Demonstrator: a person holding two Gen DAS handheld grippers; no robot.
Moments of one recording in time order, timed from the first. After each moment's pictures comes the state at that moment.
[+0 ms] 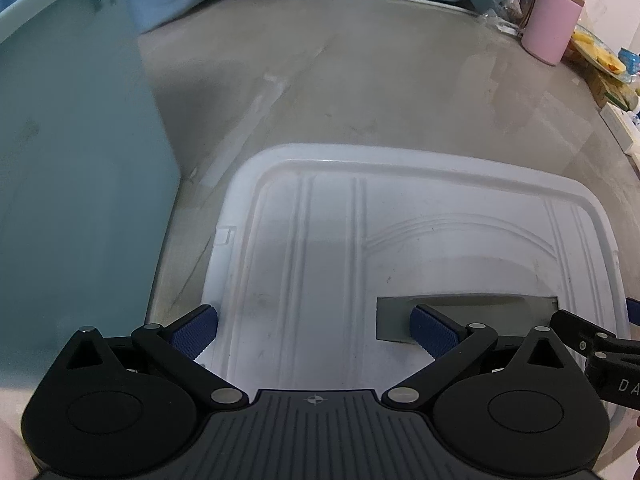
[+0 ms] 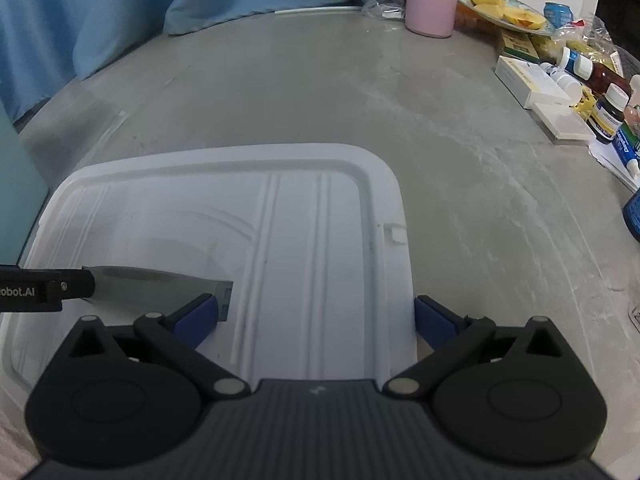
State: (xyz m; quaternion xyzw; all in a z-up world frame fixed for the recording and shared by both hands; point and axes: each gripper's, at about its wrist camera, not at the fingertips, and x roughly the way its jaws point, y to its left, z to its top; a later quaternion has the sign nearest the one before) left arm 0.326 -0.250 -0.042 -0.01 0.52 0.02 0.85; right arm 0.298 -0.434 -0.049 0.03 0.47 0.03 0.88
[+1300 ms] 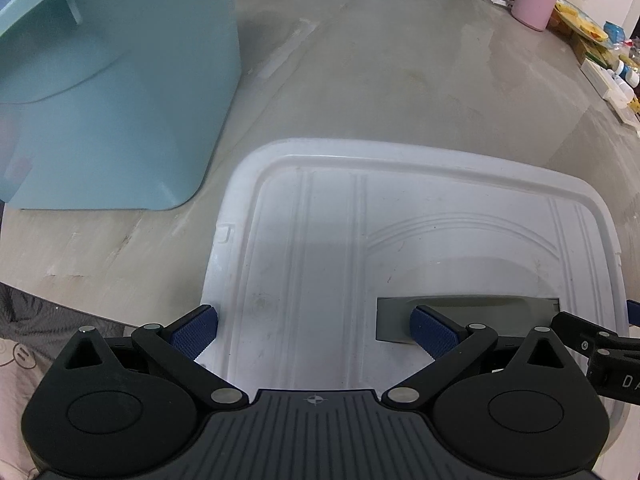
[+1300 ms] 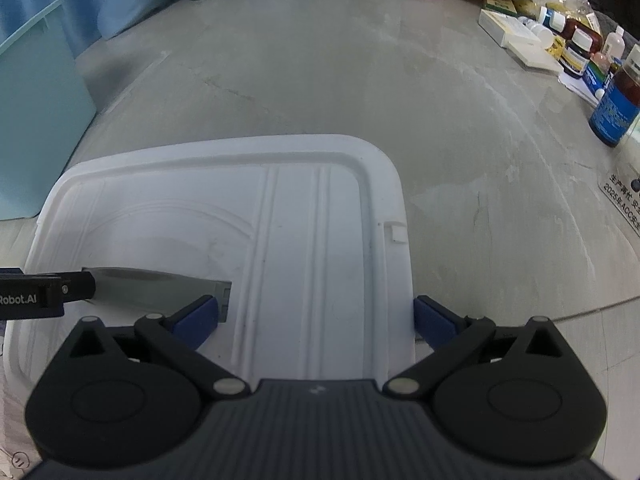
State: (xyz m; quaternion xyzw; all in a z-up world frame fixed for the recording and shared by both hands) left arm 0.208 -0.233 -0.038 -0.01 0.54 0.03 0.84; right arm 0.199 -0.413 -0.044 0.04 0.51 0.03 0.86
